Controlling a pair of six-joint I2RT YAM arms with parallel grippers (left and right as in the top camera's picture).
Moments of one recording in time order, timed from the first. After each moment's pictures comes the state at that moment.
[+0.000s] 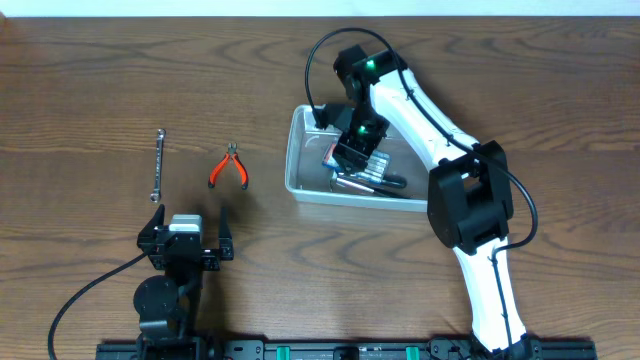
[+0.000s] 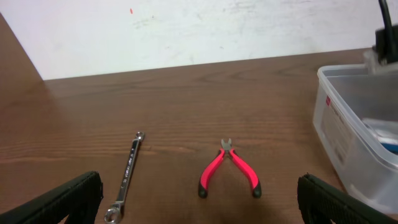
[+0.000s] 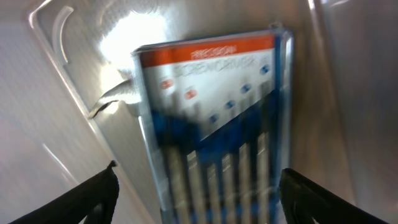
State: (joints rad) left arm 0.05 0.01 0.08 -0.24 0.05 0.12; right arm 0.47 2.38 2.10 -1.35 -0.19 -0.59
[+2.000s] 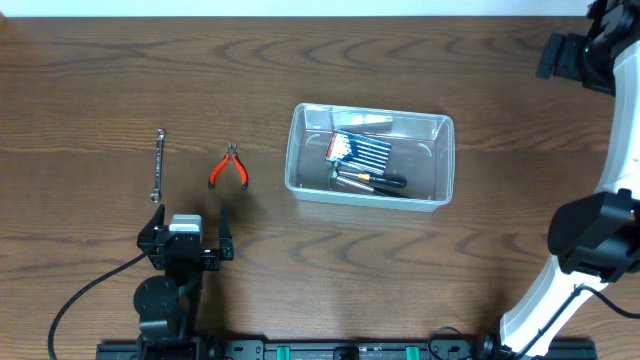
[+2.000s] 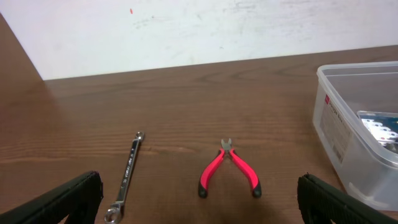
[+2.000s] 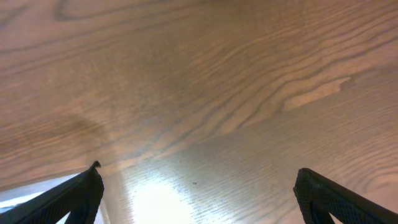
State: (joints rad) left arm 0.05 0.01 0.08 -0.24 0.05 0.12; right arm -0.25 2.07 2.23 -1.33 0.08 0.11
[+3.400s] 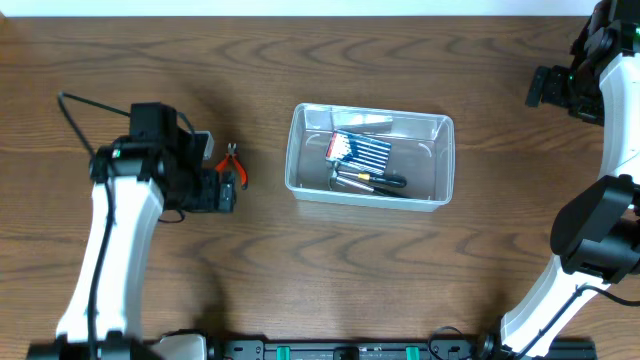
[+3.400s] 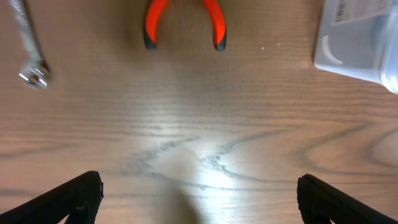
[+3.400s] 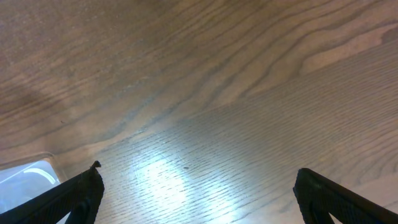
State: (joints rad) left arm 0.05 1.43 1.16 -1.15 0.16 0.06; right arm -0.27 2.07 2.01 -1.27 0.08 0.11
